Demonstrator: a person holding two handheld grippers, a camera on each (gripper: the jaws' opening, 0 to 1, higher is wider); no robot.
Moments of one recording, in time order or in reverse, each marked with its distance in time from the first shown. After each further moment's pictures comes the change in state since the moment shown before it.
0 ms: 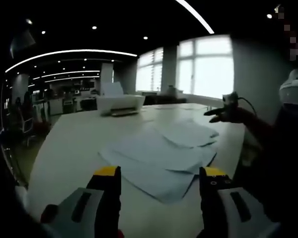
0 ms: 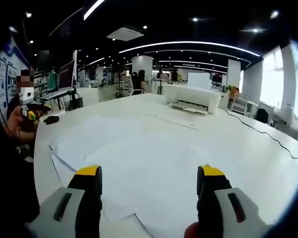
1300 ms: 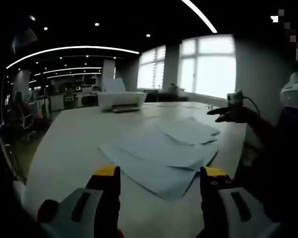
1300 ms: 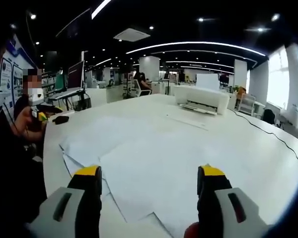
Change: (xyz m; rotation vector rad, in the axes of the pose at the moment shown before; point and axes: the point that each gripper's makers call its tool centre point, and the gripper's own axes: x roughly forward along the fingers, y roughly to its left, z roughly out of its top) left arm 0.003 0.004 -0.010 -0.024 0.018 0.008; right arm -0.005 0.031 0.000 -0.008 -0.004 0.068
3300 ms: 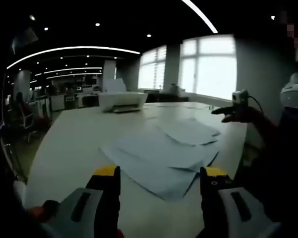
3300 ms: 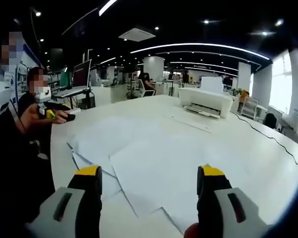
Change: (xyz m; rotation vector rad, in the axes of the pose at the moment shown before) left arm -0.002 0.001 0.003 0.000 -0.005 0.007; right arm -0.019 0.022 0.006 -0.034 0.001 0.024
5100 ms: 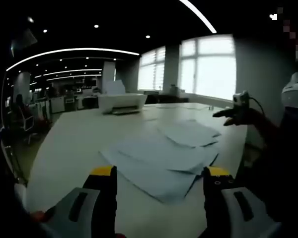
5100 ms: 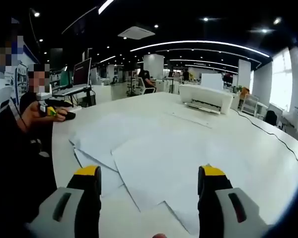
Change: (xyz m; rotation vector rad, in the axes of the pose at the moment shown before) left arm 0.005 -0.004 0.005 0.011 -0.010 0.002; right arm -0.006 0.001 -0.011 0.014 0.012 0.006
